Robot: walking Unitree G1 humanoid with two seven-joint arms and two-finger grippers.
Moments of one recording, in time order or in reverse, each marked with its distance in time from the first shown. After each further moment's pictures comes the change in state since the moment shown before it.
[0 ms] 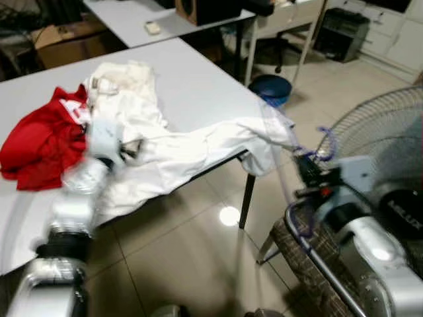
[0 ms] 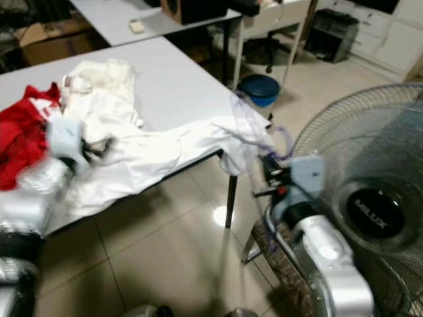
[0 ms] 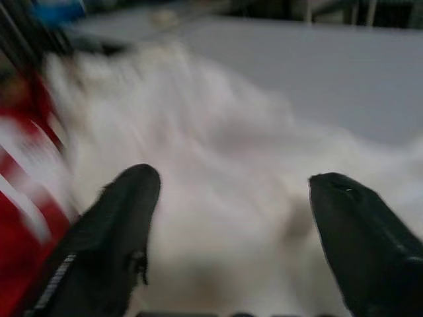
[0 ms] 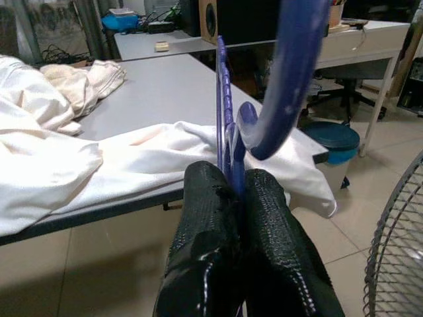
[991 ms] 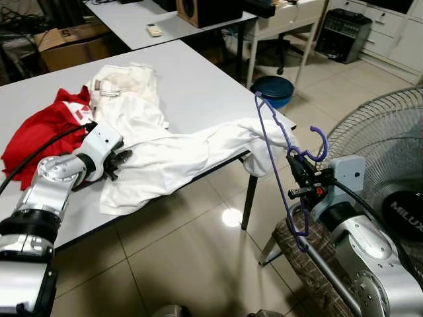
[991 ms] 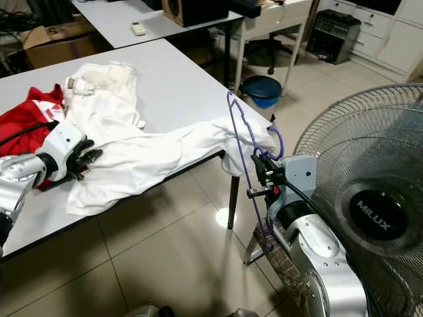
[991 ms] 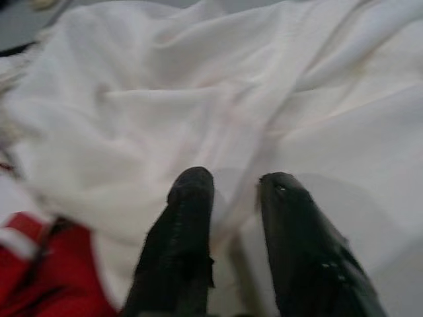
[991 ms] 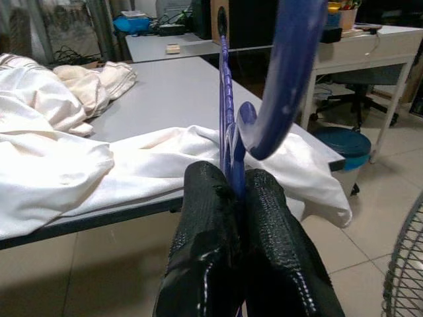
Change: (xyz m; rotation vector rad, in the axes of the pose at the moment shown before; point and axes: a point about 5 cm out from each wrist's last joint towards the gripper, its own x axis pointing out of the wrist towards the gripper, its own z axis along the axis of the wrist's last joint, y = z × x) left arm -0.001 0.028 -0.019 0.353 0.164 -0.331; right arm 0.004 0.003 0.000 -0.009 -0.012 0.018
